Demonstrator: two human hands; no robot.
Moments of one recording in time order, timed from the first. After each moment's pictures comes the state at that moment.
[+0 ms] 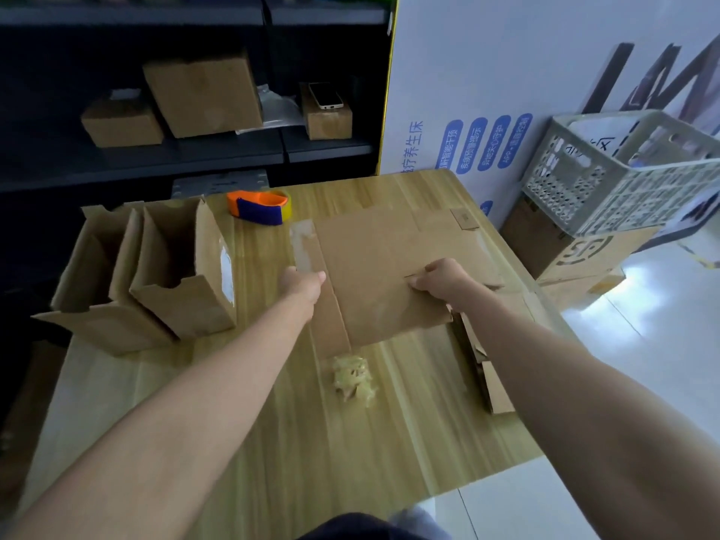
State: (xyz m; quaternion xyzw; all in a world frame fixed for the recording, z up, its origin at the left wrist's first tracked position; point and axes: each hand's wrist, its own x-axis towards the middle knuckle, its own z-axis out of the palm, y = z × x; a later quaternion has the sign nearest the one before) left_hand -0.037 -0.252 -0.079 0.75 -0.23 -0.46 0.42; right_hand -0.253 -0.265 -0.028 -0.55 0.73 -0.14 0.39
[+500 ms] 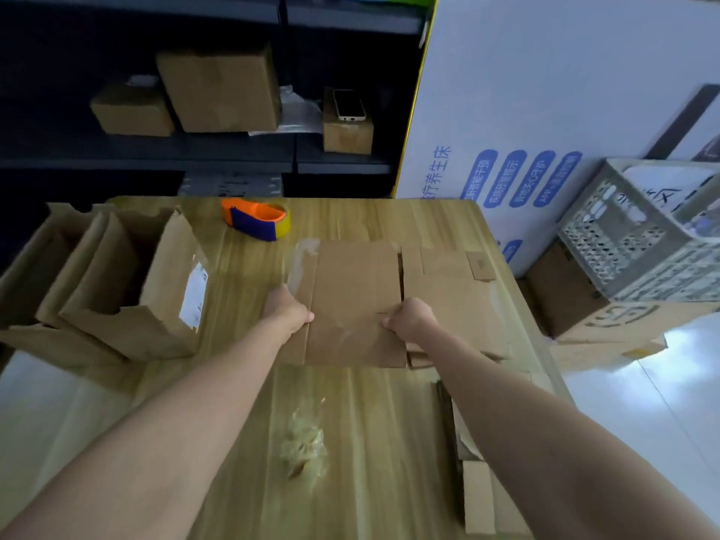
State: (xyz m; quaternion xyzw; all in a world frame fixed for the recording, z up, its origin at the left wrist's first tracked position) left_hand -0.043 -0.331 -0.122 0.84 -0.31 -0.38 0.24; right_hand -0.247 -0.365 -0.080 -0.65 0.68 0.06 0.34
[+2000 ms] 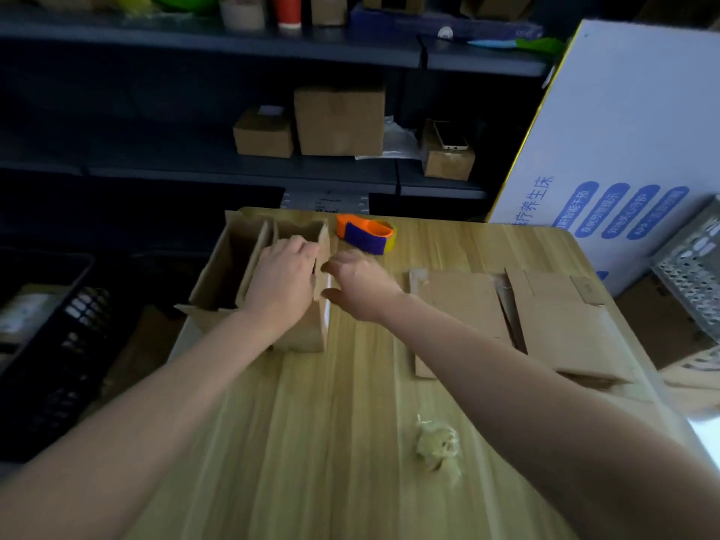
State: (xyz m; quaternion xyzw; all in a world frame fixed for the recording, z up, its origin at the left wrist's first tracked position) left_hand 0.130 -0.193 0.021 0.75 -0.64 0.06 0.15; right_hand 0.016 -0.273 0.005 -0.95 0.31 -0.05 0.06
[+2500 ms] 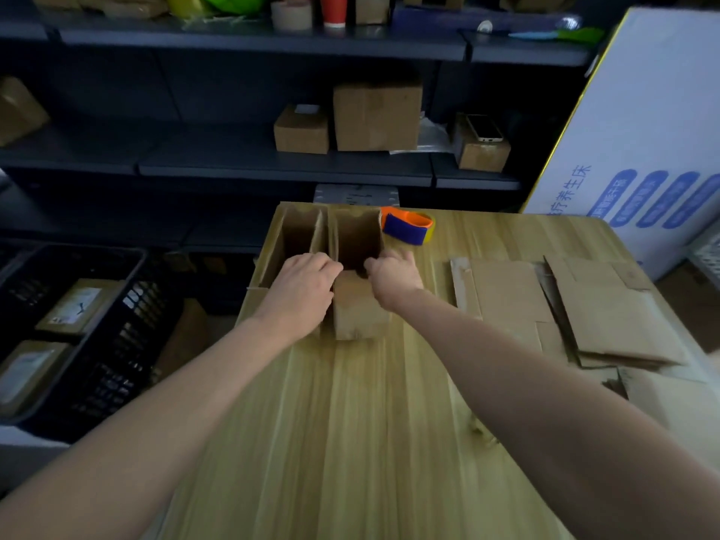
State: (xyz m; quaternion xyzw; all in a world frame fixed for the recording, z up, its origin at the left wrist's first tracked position) left_hand 0.194 -0.124 0.004 0.71 -0.69 0.03 0.11; right_hand 0.076 -0.245 -0.038 -0.90 0.43 0.00 -0.03
